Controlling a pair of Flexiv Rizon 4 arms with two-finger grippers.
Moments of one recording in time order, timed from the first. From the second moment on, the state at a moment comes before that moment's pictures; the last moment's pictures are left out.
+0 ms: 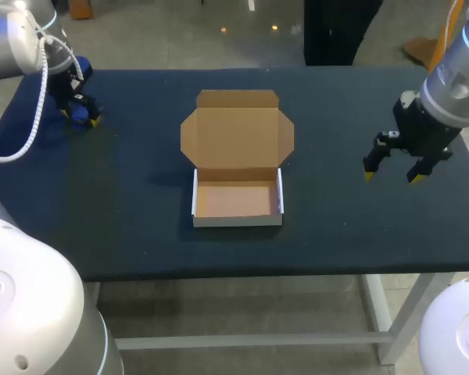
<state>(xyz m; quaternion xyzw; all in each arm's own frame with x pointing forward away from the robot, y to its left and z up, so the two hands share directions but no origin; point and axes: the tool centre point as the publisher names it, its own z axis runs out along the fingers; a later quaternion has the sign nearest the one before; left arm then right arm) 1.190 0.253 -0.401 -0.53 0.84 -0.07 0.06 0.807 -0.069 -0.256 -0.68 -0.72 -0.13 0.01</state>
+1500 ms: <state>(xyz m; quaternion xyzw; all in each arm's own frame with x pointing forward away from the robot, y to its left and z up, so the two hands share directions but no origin) 1.173 0.260 -0.371 -0.57 0.82 -0.09 0.06 0.807 -0.069 -0.256 -0.68 -0.72 -0.13 0.01</state>
